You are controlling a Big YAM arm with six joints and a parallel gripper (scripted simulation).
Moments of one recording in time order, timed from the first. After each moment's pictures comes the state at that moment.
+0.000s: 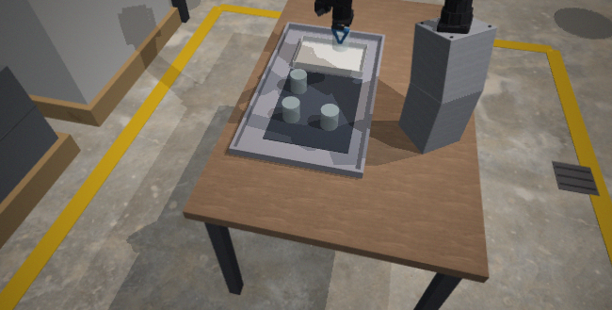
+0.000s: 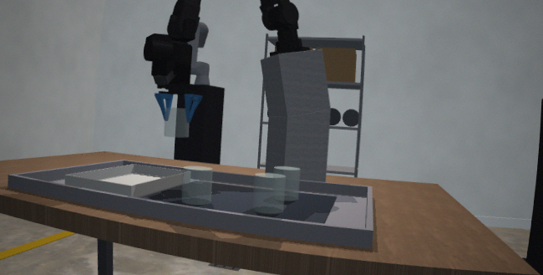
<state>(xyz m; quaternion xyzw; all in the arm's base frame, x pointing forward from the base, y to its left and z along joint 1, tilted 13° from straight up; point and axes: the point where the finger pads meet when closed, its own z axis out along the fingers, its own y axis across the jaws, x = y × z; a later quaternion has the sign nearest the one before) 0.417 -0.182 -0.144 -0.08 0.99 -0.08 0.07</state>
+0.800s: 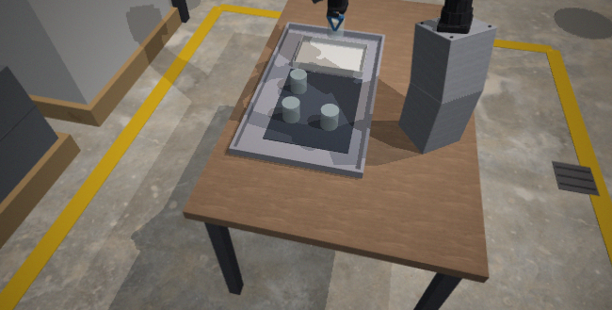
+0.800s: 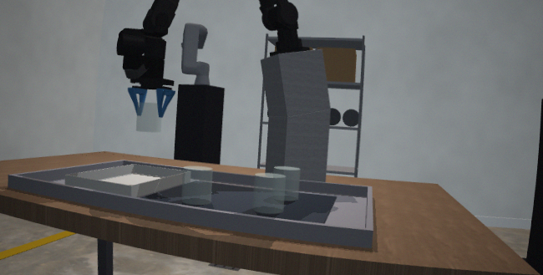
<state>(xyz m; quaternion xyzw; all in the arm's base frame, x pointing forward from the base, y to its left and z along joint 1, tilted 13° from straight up) 0.458 -0.239 -0.119 -0.08 0.99 -0.09 0.08</state>
